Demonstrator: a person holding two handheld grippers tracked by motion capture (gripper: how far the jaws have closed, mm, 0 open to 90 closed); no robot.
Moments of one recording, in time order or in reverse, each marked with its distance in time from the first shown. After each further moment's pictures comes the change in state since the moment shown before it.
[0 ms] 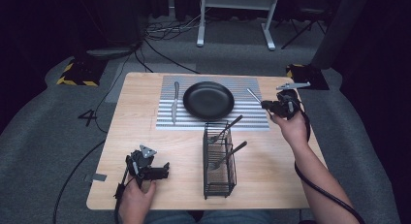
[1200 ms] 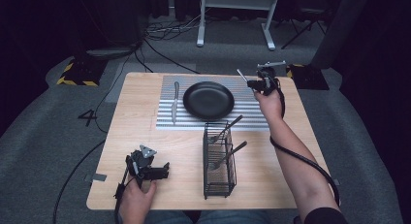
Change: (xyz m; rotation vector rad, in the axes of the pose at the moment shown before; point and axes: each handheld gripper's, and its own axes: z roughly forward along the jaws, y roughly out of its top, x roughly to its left) left arm 0.000 0.000 0.000 0.000 0.001 0.001; right arm -0.024 0.064 0.093 -0.011 -0.098 0.075
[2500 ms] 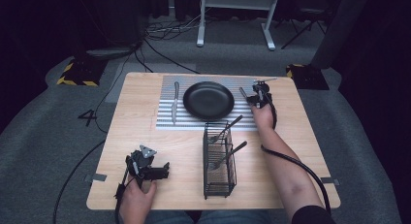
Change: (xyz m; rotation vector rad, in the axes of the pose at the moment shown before) left arm -0.001 0.000 0.000 0.000 0.005 -0.007; right arm -0.019 -0.058 0.067 0.153 -0.088 0.154
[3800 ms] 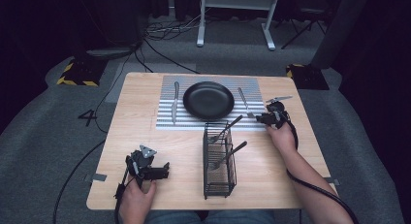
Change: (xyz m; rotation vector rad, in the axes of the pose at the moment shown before) left arm 0.000 0.000 0.000 0.000 0.000 0.000; right arm -0.017 -0.072 -0.061 0.016 0.075 -0.179
